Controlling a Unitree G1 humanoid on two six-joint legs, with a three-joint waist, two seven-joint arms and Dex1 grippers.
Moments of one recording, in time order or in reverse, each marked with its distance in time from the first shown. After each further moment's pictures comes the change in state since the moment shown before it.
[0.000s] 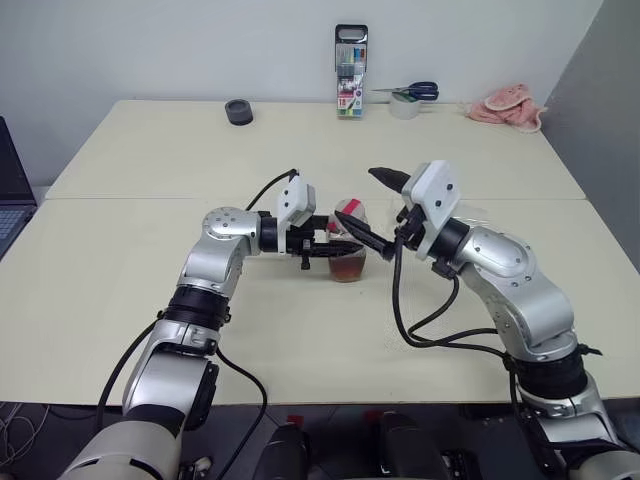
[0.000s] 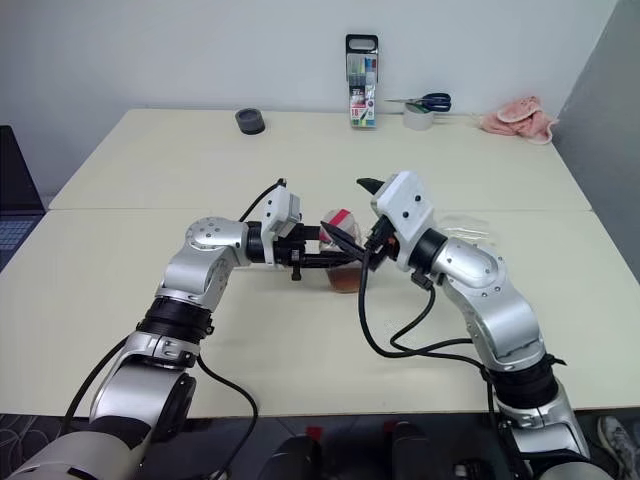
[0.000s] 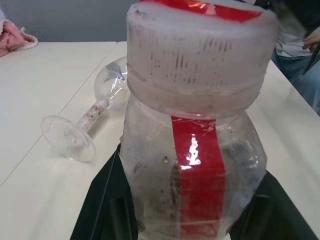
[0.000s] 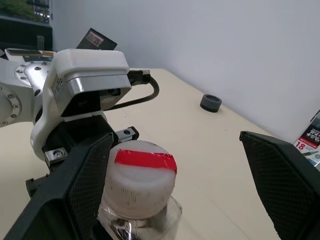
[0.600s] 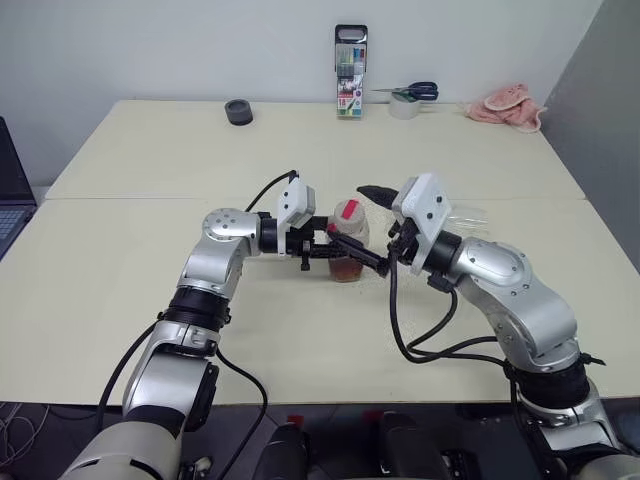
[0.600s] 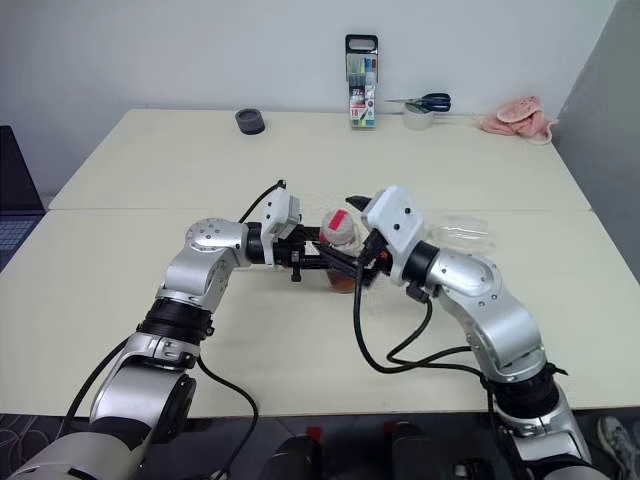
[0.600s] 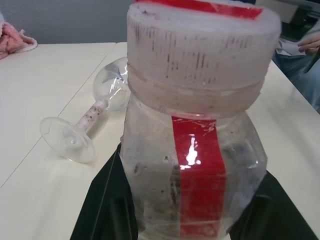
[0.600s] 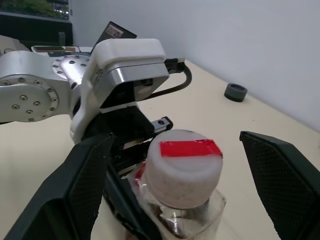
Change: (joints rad) left arm 0.004 -0.002 0.000 0.003 0.002 -0.023 -0.002; right arm -0.001 0.036 0.038 -0.039 0.032 0.095 -0.011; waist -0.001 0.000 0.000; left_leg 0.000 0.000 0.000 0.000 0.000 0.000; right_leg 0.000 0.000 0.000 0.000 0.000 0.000
